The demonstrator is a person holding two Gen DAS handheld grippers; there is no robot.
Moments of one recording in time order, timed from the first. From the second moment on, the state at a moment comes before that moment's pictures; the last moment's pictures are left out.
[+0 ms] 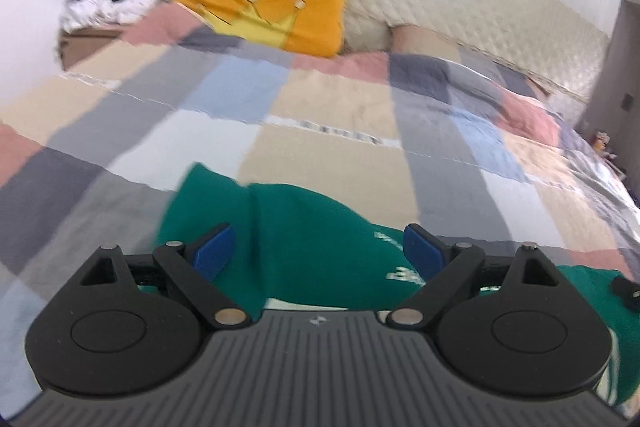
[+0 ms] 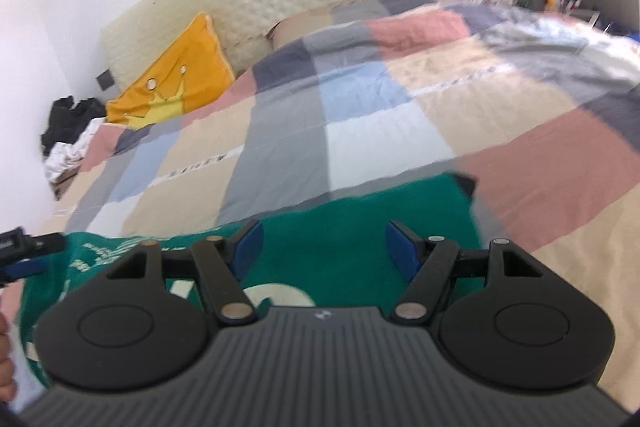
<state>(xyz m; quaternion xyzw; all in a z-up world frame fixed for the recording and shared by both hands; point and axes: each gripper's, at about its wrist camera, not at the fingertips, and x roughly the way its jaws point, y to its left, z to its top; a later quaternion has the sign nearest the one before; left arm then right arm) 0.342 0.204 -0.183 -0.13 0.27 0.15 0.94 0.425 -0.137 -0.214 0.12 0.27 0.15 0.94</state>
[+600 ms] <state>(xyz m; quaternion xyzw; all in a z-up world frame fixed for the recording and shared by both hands) 0.363 0.234 -0.219 -0.16 0.33 0.19 0.91 0.454 -0.135 -0.254 0.12 0.33 0.16 0.92</state>
